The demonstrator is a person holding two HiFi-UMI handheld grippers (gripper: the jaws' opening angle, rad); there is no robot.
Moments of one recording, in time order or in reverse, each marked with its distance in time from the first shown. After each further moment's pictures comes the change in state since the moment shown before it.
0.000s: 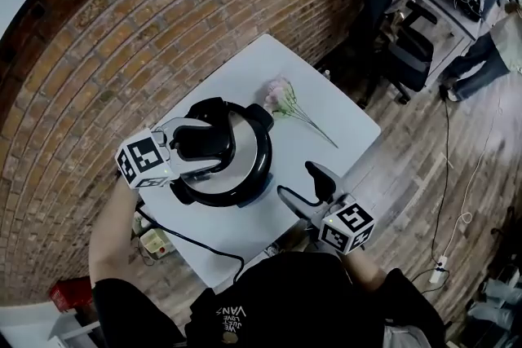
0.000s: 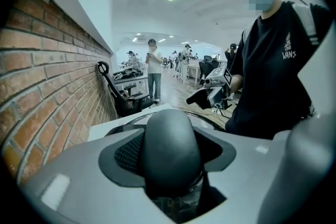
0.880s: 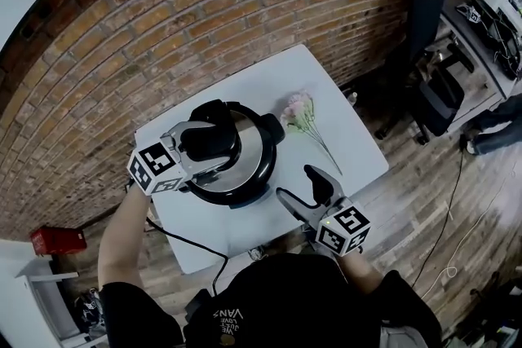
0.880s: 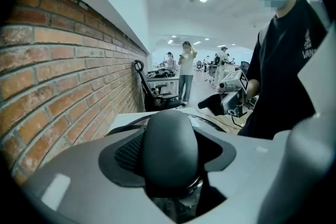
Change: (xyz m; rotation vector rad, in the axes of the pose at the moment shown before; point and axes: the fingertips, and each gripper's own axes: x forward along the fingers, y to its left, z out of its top) left arm -0.003 0.011 -0.005 -0.243 -0.015 0.335; right arm 0.024 -0.020 0.017 -0.020 0.100 0.215
